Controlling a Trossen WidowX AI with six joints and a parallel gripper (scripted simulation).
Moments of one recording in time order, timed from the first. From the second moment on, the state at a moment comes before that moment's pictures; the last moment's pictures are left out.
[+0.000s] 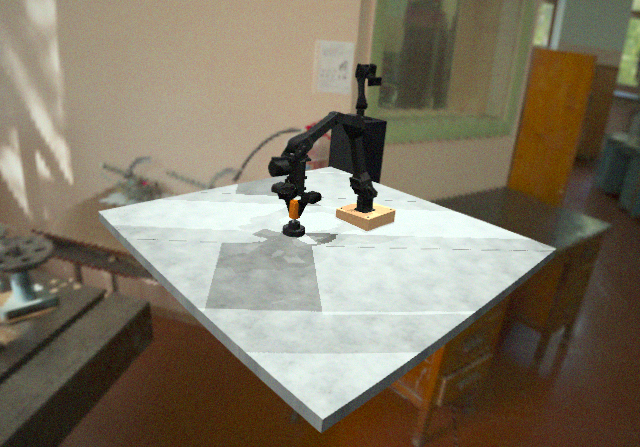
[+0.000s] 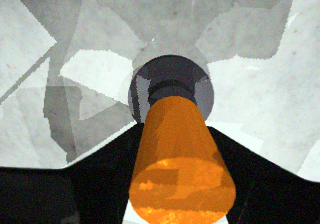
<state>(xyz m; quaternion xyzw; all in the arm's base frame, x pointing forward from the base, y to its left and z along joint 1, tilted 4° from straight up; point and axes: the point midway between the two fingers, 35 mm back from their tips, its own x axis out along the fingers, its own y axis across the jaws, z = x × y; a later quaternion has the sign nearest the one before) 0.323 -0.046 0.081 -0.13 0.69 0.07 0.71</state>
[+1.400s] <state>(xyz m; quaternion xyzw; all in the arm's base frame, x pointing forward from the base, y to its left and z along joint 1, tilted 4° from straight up) 0.323 -0.047 0.082 -0.25 0.66 0.18 0.68</state>
